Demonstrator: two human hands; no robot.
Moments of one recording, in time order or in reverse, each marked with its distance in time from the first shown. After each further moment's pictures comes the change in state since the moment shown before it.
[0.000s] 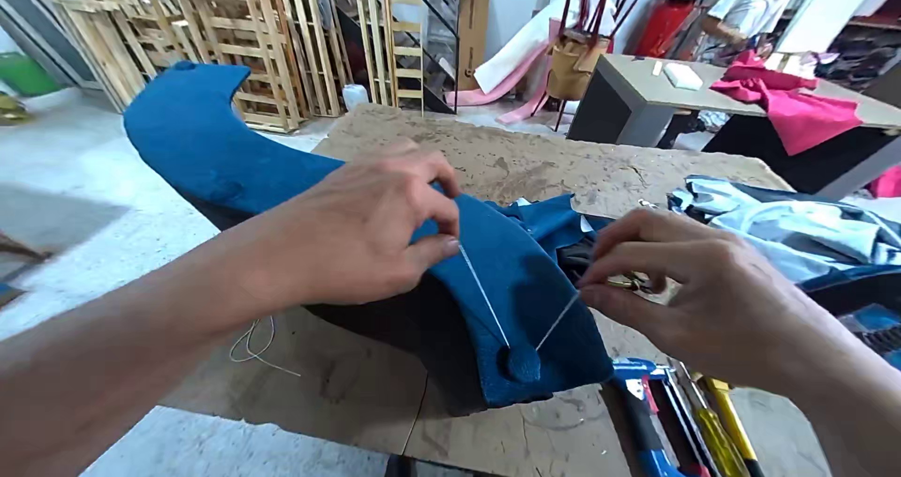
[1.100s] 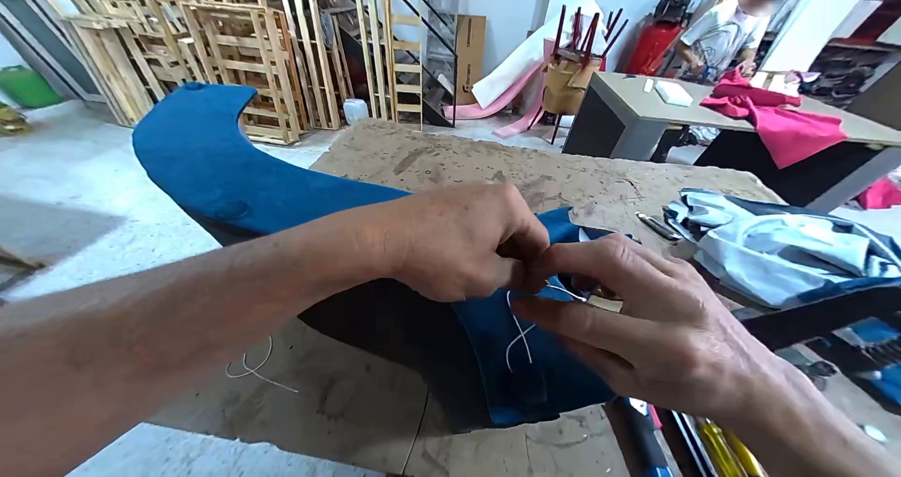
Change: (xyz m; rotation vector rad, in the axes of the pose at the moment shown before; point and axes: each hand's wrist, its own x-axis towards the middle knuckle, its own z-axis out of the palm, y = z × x) left_hand 0.056 0.021 0.000 -0.503 -0.266 0.140; right_hand 0.020 -0.019 0.021 -0.057 0.161 -0.536
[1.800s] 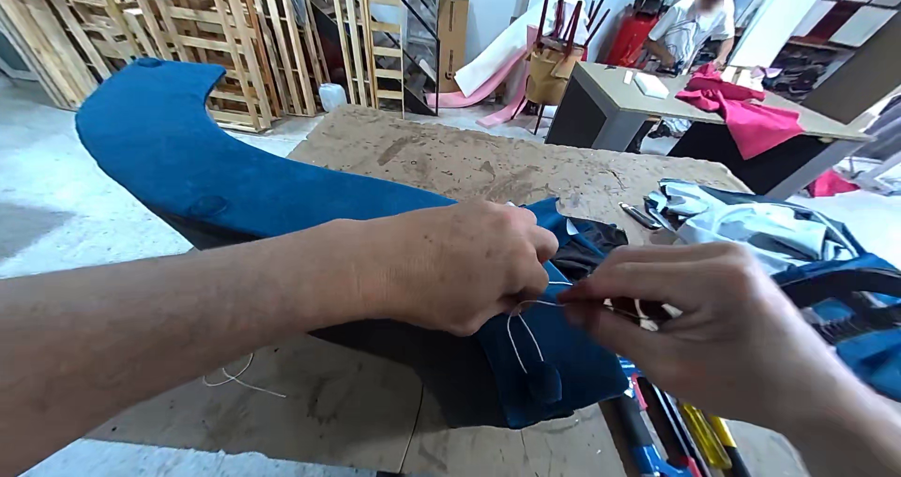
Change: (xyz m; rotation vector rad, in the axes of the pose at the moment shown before) left_hand -0.006 -0.022 0.020 0.462 0.061 0.469; right_hand 0.003 -0.014 -0.016 0.186 -0.064 0.484
